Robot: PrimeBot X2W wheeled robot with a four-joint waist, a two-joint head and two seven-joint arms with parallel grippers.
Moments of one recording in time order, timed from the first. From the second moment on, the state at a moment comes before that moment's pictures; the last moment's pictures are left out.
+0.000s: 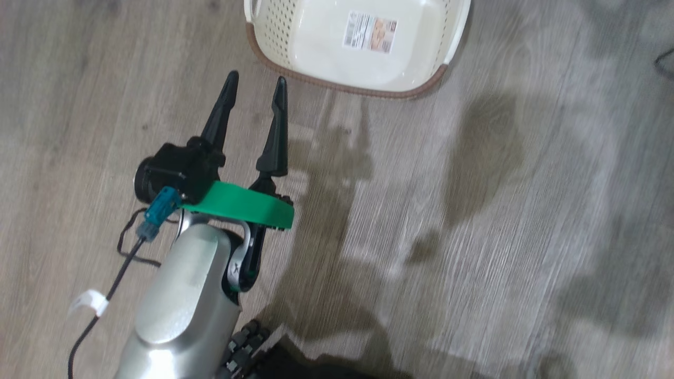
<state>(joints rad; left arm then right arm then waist) -0.44 0.03 -0.27 0.17 -0.36 0.06 -0.26 -1.25 -0.46 0.35 0.72 1.56 0.13 0.64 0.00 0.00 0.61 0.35</state>
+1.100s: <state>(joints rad) -0.20 0.03 -0.14 0.23 -0.29 0.03 -0.26 -0.71 -0.29 0.39 0.60 1.62 0.13 0.74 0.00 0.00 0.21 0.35</state>
